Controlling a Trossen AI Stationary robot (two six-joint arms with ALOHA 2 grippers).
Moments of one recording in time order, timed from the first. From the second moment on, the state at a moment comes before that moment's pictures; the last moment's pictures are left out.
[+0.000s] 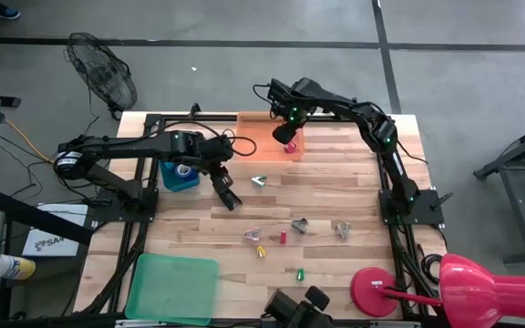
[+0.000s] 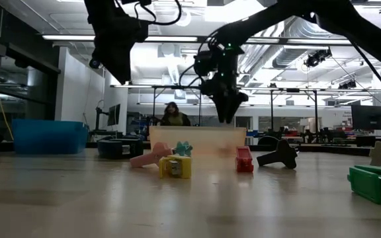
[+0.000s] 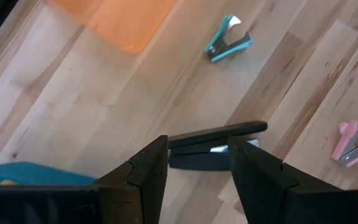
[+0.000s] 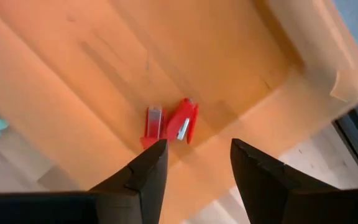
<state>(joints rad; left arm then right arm) 0.17 1.37 1.20 -0.96 -0.17 -0.39 -0.61 2.22 2.03 -1.26 -0.01 0.07</state>
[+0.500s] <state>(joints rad) 0.17 1.37 1.20 -1.00 -0.18 -0.30 -0.48 2.12 2.10 -1.37 0.02 0.11</state>
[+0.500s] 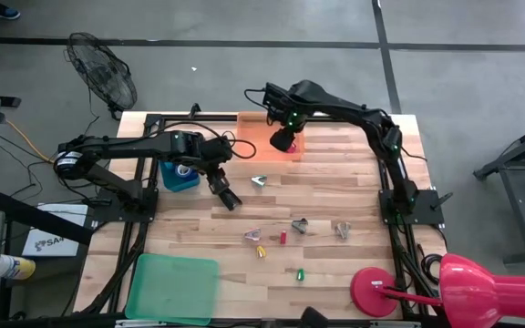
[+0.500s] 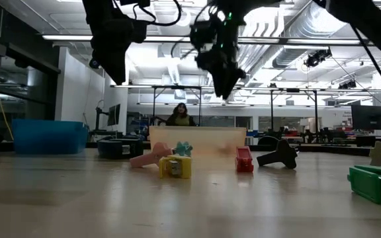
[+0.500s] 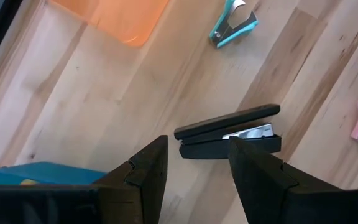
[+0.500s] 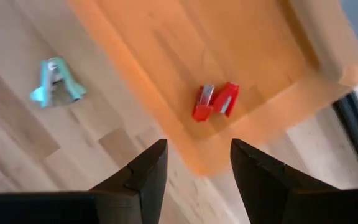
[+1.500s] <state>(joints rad) 0.17 1.37 1.20 -1.01 -0.17 -0.13 -0.06 2.04 1.84 -1.48 0.08 0.55</state>
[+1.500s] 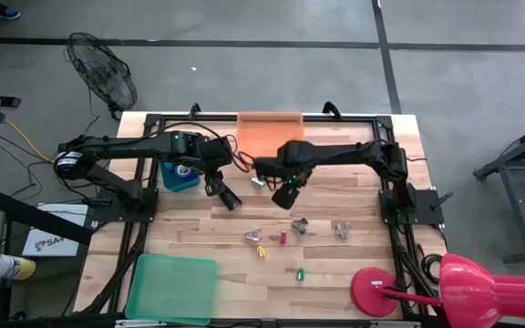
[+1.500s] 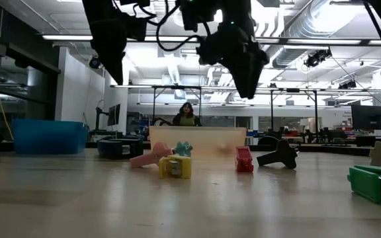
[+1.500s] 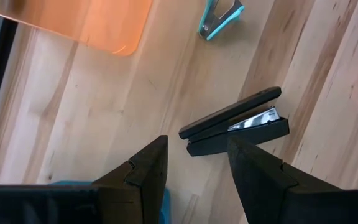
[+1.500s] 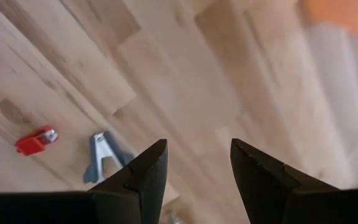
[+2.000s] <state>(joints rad) 0.17 1.37 1.20 -1.00 -0.17 -0.11 0.15 1.96 1.66 -1.39 -0.07 1.00</state>
